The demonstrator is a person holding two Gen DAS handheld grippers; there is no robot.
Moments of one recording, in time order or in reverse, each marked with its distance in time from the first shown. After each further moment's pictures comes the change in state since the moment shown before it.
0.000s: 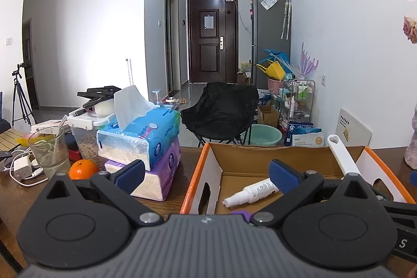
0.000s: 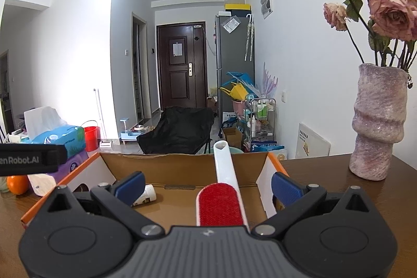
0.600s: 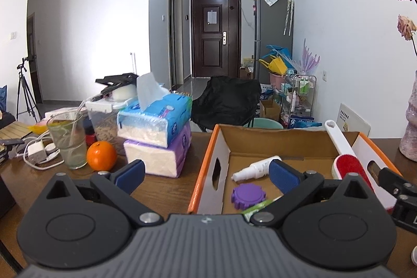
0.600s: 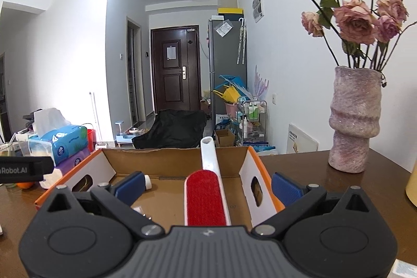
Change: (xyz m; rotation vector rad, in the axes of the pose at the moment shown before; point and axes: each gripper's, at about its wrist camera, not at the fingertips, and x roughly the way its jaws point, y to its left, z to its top) left arm -0.040 0.016 -0.020 -0.014 0.029 0.010; right arm -0.053 -0.017 -0.010 0.013 -0.012 -0.027
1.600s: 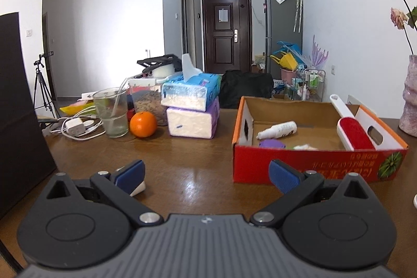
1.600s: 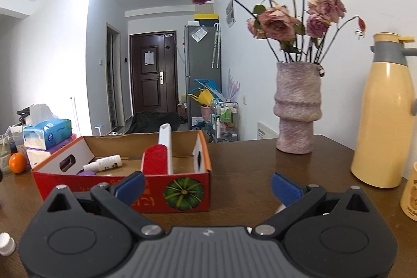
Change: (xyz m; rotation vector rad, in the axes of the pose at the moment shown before) left arm -0.084 0.042 -0.061 0.005 0.005 0.057; right arm -0.100 -0.054 -0.044 0.022 -0.030 -0.107
